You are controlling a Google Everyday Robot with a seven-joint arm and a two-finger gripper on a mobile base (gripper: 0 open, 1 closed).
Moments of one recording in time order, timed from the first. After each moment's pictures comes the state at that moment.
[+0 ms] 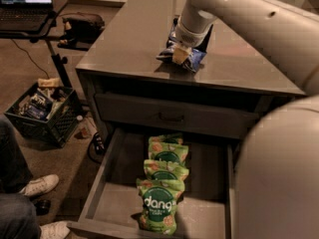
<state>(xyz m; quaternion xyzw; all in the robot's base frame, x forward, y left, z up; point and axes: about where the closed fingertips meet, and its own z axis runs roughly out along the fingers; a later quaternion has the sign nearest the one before) 0.735 -0.086 0.864 -0.55 0.80 -0.07 0.24</state>
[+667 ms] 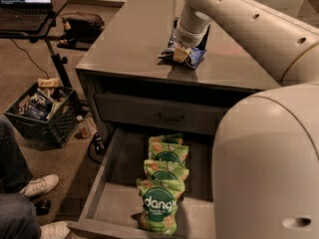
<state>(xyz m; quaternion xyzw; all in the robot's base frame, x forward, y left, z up) 0.765 -0.089 0.841 -0.56 0.80 -0.06 0.22</state>
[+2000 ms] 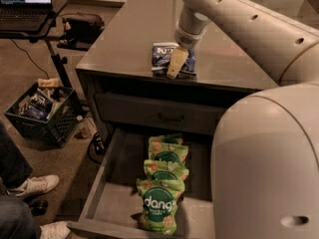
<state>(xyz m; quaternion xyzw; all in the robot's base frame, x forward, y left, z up) 0.765 -0.089 0.841 -0.56 0.80 -0.06 0.22</state>
